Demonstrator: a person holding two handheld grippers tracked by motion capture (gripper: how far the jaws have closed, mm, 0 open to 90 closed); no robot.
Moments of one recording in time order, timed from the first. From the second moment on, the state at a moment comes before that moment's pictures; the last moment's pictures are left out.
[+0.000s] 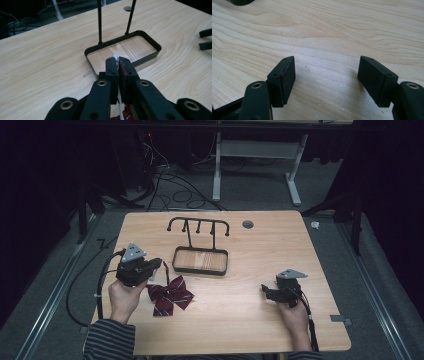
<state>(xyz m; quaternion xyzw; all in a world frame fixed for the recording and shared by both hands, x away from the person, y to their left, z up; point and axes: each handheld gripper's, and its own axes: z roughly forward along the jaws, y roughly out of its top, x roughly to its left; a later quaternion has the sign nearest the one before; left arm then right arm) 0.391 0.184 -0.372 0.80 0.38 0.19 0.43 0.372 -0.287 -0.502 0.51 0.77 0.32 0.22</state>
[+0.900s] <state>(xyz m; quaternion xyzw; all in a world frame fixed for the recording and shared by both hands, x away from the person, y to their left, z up) 0.391 0.166 -0.336 0.80 0.34 0.20 0.45 0.372 -0.287 -0.502 0.51 0.77 0.32 0.22</state>
